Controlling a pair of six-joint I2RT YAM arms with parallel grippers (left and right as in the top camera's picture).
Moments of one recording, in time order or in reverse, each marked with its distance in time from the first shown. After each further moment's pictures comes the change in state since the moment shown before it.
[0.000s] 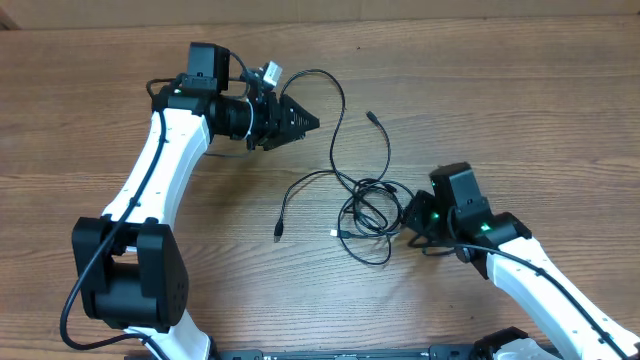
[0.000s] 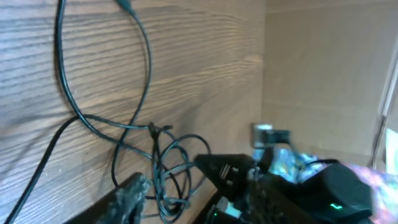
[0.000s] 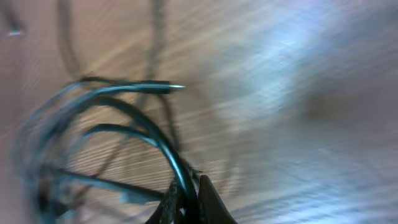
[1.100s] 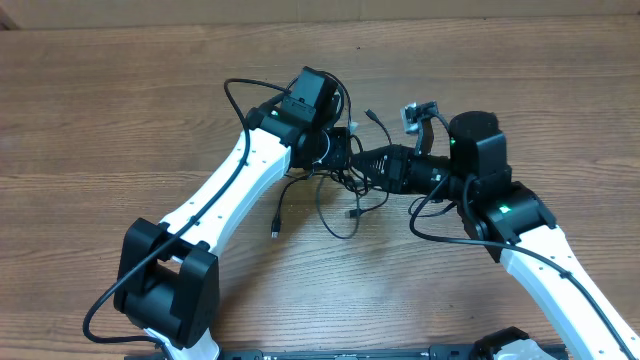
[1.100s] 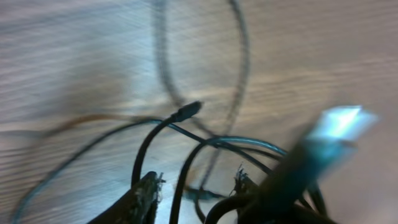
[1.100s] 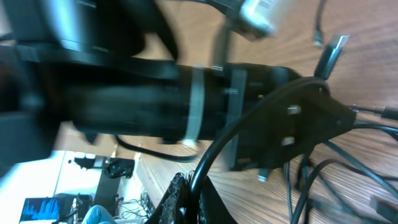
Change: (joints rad) left arm -0.360 0.000 0.002 -0.003 -0.729 -0.103; right arm 0.000 -0.033 0.256 0.228 -0.575 -0.115
